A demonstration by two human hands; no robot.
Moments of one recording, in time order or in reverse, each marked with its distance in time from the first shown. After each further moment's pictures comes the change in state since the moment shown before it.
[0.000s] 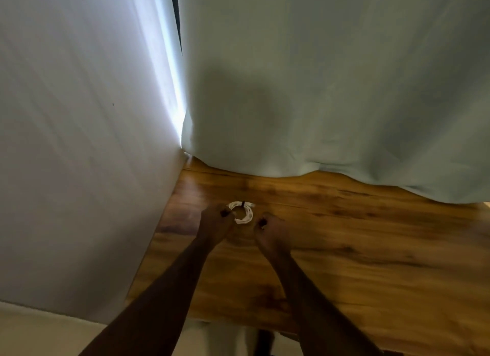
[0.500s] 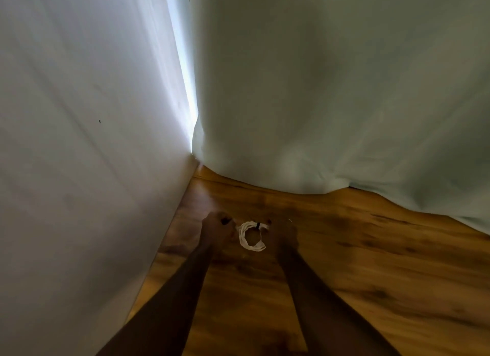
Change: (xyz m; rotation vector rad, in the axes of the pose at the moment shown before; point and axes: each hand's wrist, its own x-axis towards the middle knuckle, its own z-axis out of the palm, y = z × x) left_hand 0.091 -0.031 -0.002 -0.035 0.055 -0.155; right_hand 0.123 0.008 0.053 -0.219 -0.287 0.107
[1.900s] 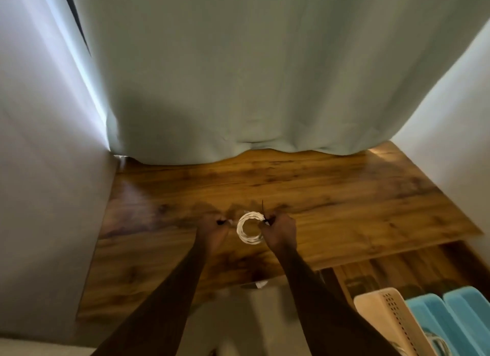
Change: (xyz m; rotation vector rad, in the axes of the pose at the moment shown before) left_hand -0.204 0.028 0.077 0.056 -0.292 0.318; right_hand -0.248 0.127 -0.054 0.381 0.533 0.262
